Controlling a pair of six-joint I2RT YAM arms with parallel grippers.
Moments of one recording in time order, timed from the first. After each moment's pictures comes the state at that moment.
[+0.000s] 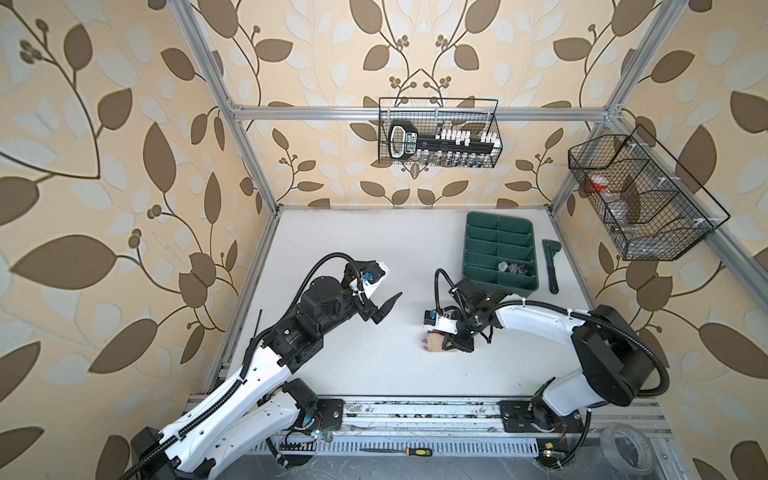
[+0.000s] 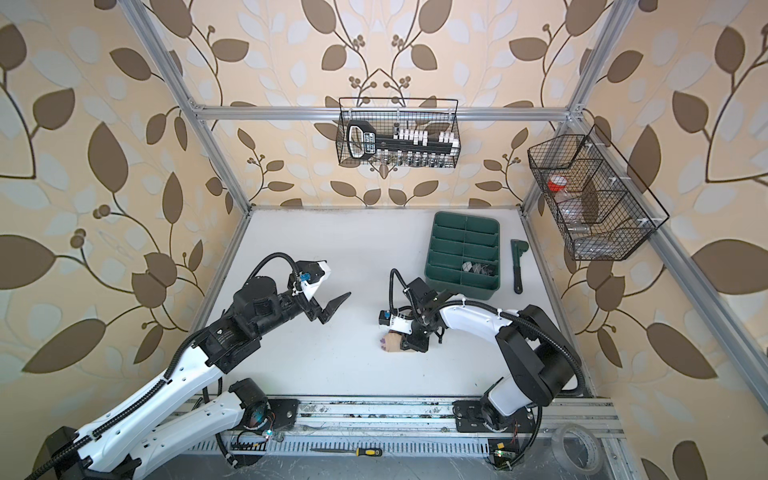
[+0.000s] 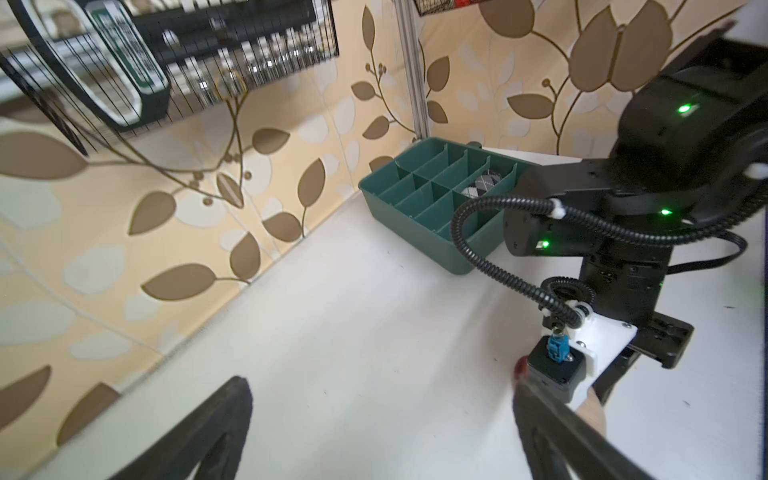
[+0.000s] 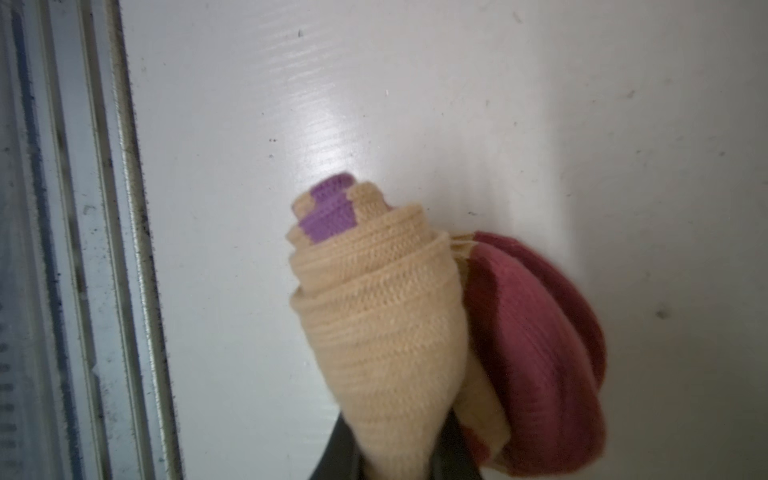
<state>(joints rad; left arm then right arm) -0.64 0.76 0.71 -0.15 0.13 0.35 0.61 1.58 0.82 -0.62 -0.42 -0.65</state>
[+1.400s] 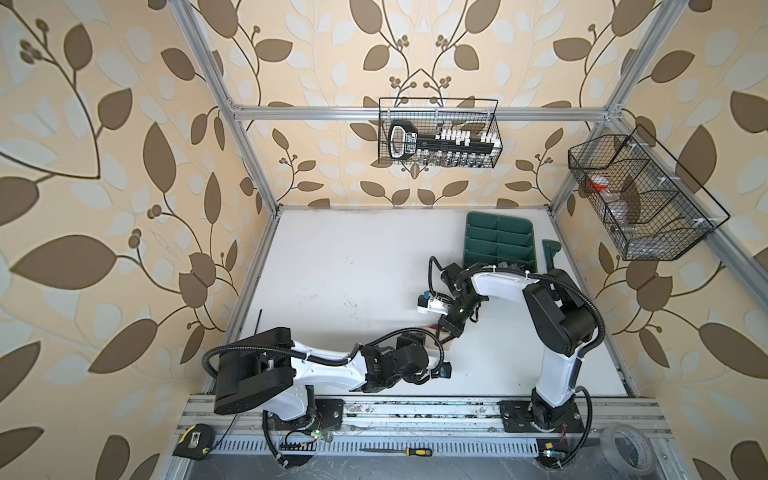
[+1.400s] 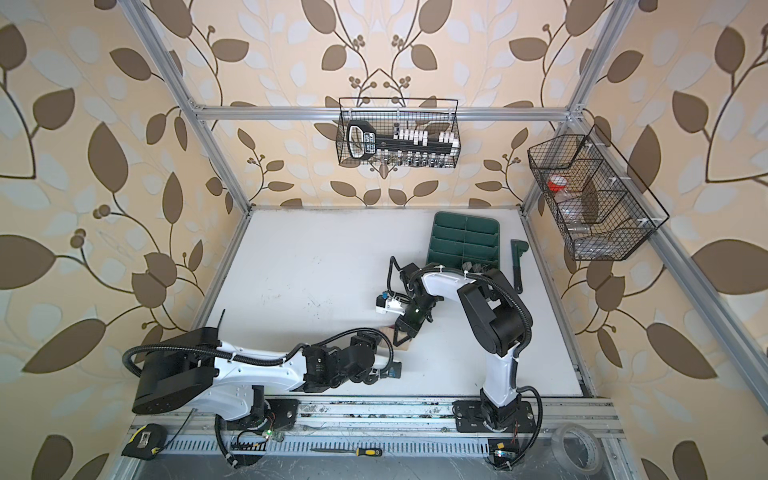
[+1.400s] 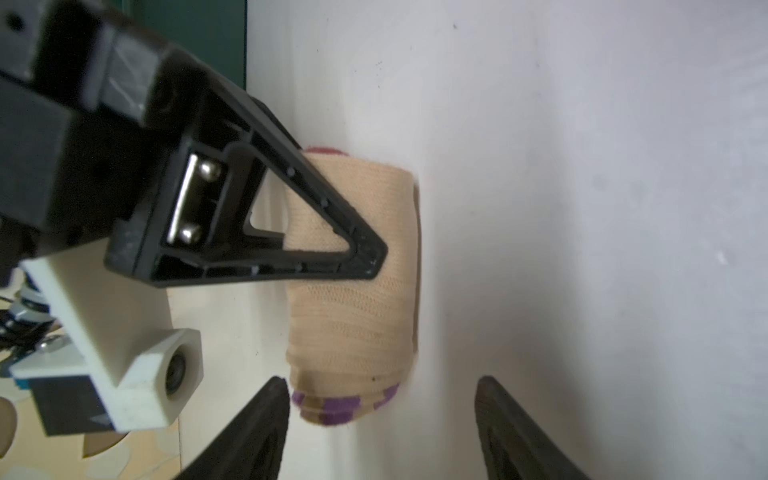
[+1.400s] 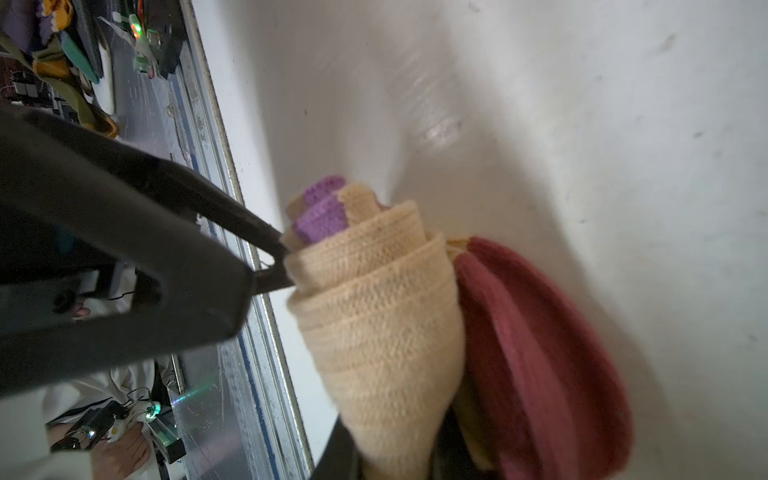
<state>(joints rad) -1.27 1.47 0.55 0.15 -0.41 0.70 0.53 1.92 1.14 -0.94 -0.66 -0.57</state>
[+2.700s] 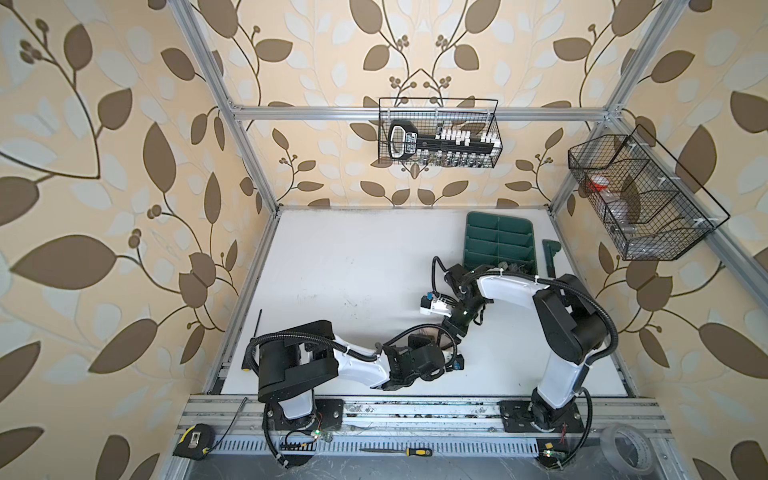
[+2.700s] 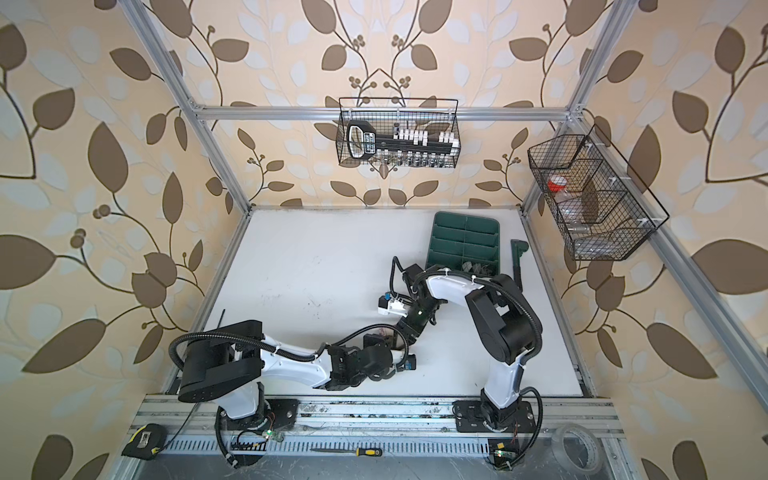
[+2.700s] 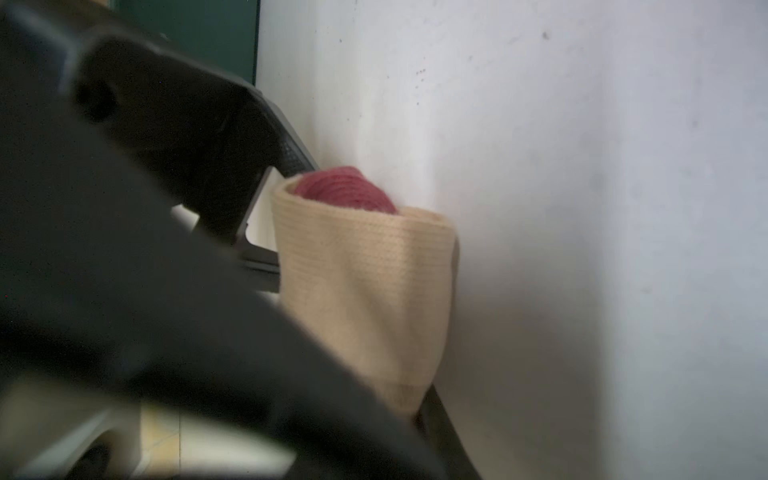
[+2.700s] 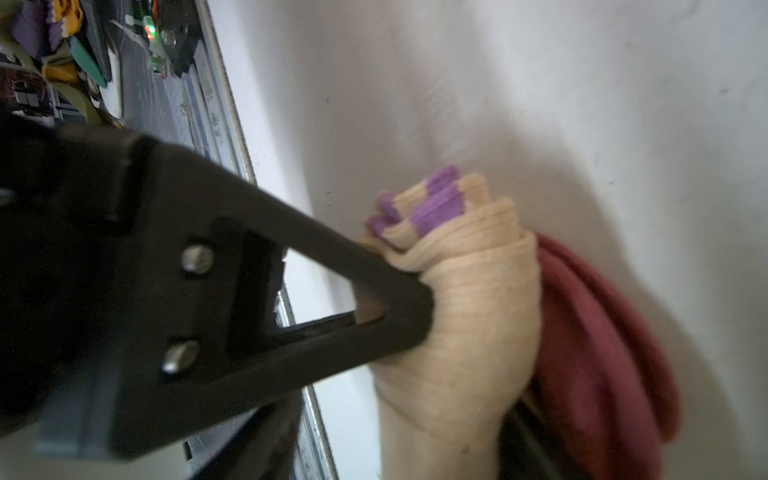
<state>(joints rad) -1.28 1.67 0.65 0.21 -0.50 0.63 0.52 1.80 1.07 -0.93 -0.66 -0.53</state>
